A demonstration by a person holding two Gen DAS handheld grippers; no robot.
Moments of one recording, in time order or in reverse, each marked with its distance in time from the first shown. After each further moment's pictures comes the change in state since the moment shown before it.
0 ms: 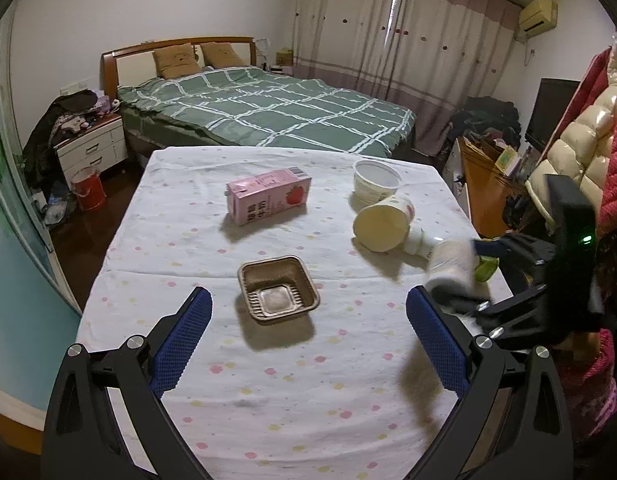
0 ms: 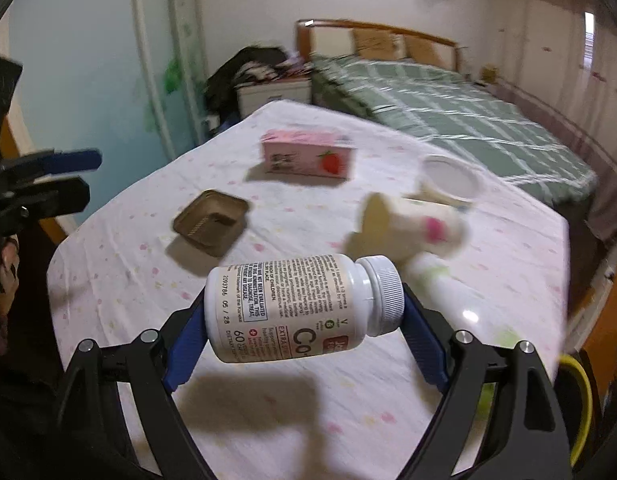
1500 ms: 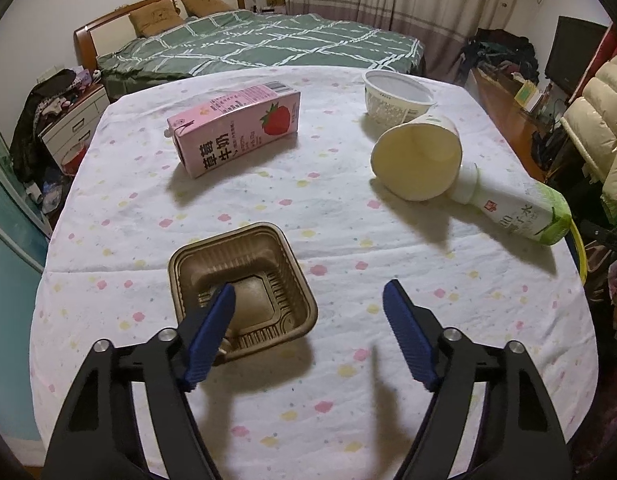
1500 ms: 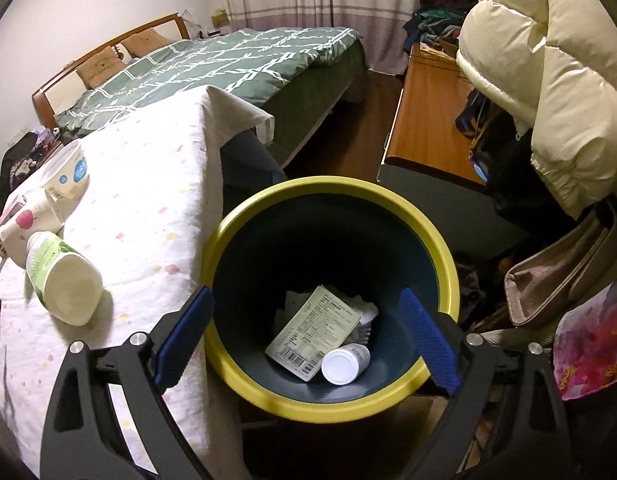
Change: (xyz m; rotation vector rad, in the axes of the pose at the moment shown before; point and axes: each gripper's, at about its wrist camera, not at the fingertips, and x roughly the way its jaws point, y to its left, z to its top) left arm 0.139 -0.014 -0.001 0.079 0.245 0.056; right arm -0.059 -0.219 -0.141 0.693 0.109 -0.539
